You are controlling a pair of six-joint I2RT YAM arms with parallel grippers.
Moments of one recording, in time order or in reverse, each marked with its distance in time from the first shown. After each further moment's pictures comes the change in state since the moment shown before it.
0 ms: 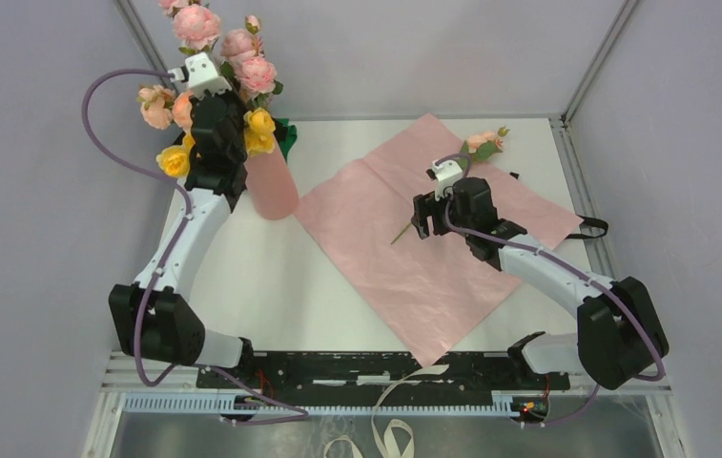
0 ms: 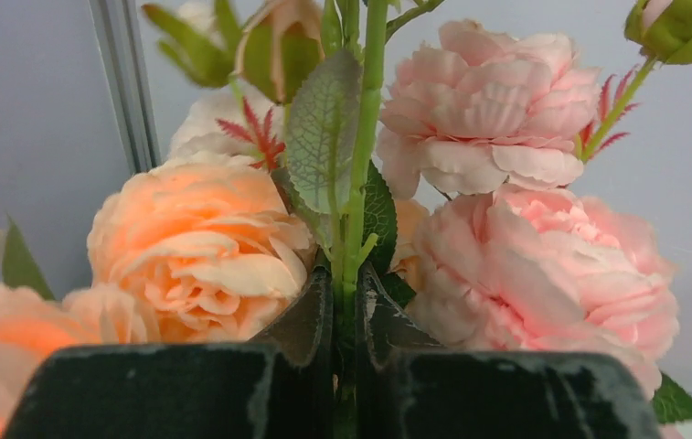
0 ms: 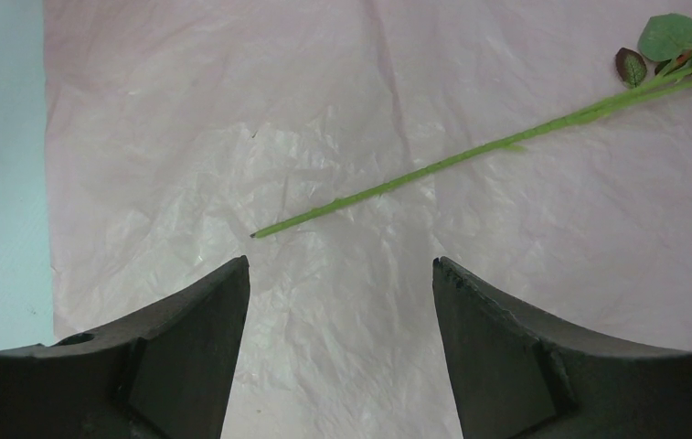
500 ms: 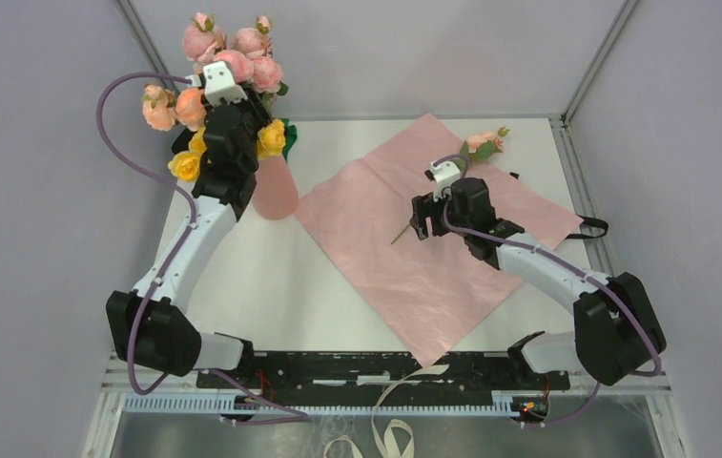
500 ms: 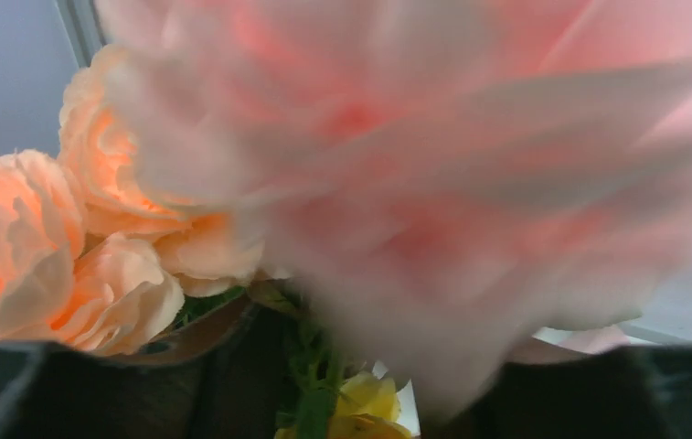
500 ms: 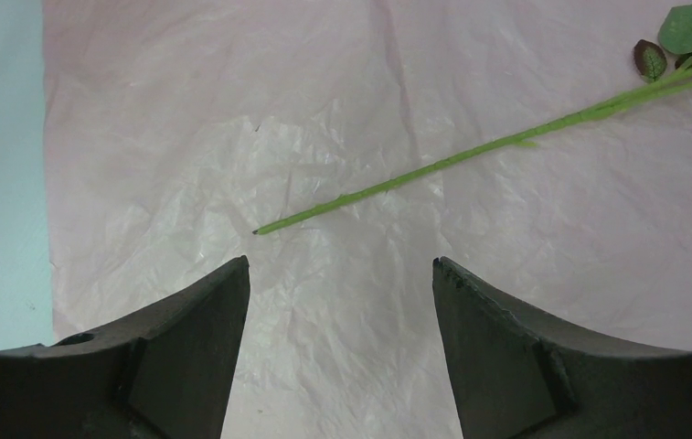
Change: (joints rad) left arm -0.082 -0.086 -0.109 -0.027 -0.039 -0.018; right arm 0.000 0.023 0.000 0.004 -0.011 0.000
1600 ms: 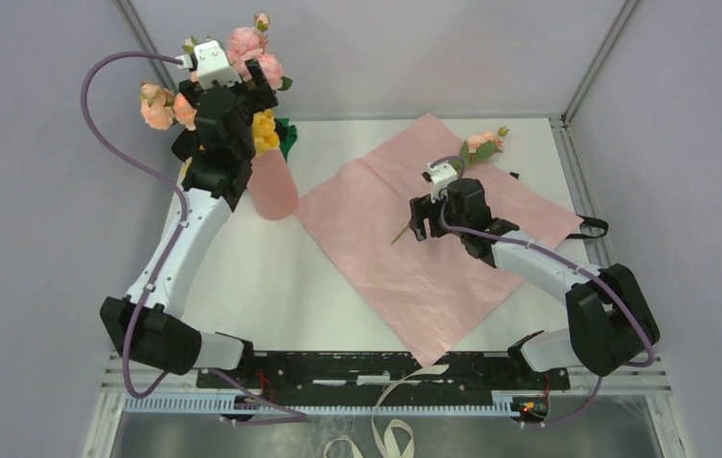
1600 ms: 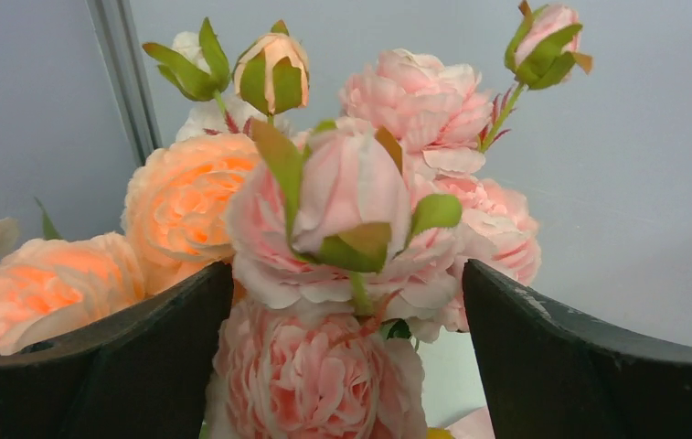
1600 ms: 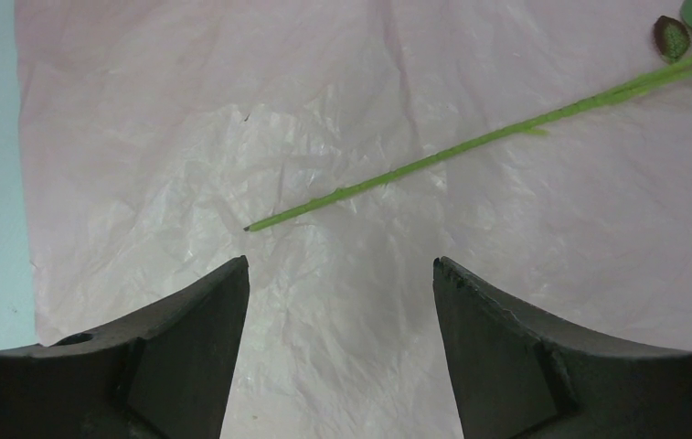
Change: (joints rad) left arm -0.029 0.024 0.210 -0.174 -0.058 0.034; right arm 0.000 0.054 0.000 0.016 -0.002 0.006
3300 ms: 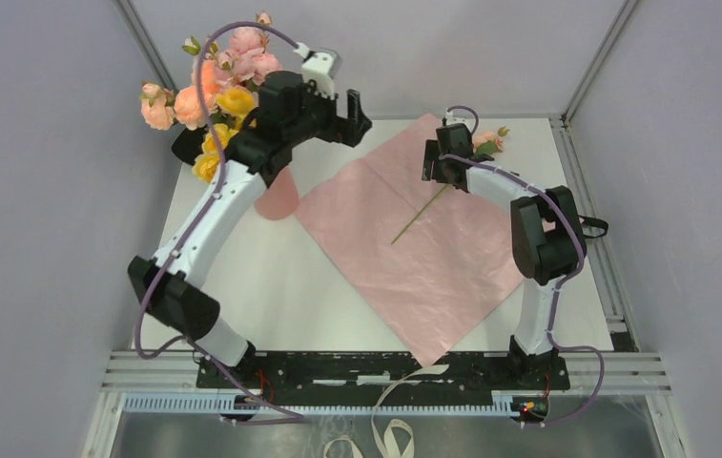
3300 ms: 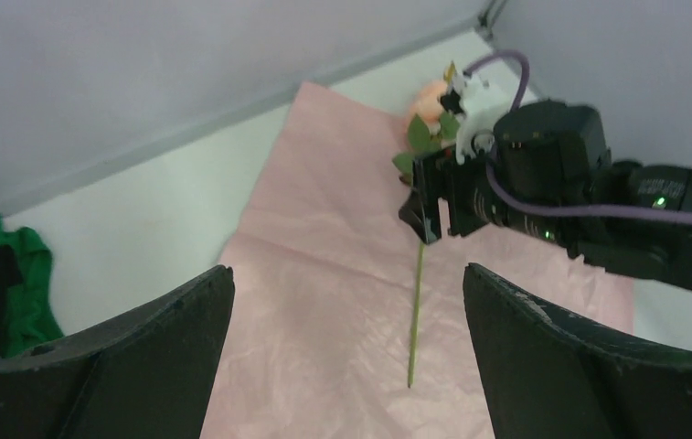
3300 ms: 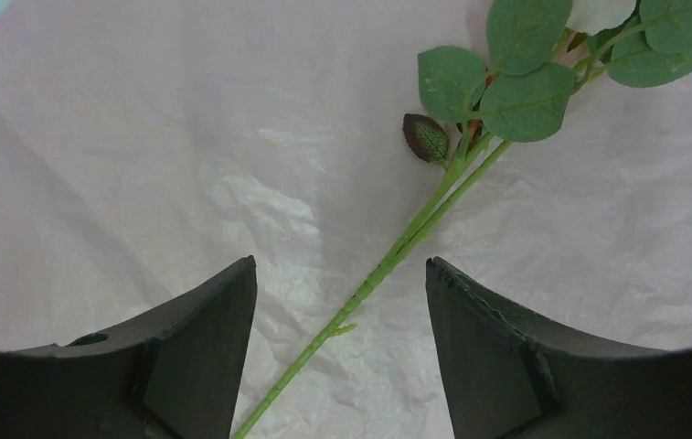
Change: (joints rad) left arm -0.170 0.150 0.256 -0.420 0.685 -0.010; right arm -0.163 0.583 0.645 -0.241 0.310 0.249
